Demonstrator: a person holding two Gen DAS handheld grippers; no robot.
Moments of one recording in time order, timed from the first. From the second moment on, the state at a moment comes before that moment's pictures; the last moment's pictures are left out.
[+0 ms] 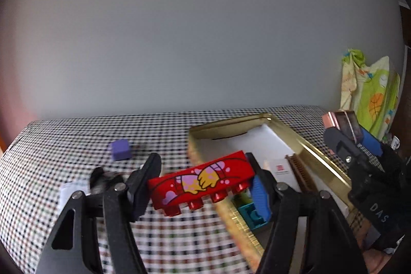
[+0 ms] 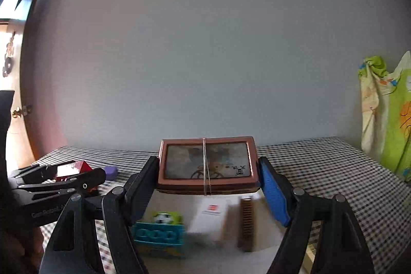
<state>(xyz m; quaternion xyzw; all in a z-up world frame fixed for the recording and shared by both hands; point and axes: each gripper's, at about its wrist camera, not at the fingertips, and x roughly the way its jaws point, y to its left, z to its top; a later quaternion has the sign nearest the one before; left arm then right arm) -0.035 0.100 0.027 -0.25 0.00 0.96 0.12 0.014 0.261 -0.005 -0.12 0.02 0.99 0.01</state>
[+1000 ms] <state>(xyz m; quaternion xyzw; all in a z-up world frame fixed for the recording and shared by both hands) -0.030 0.193 0.003 -0.29 0.07 0.92 0.24 -0.003 0.295 -0.002 -0.18 0.04 0.98 0.05</state>
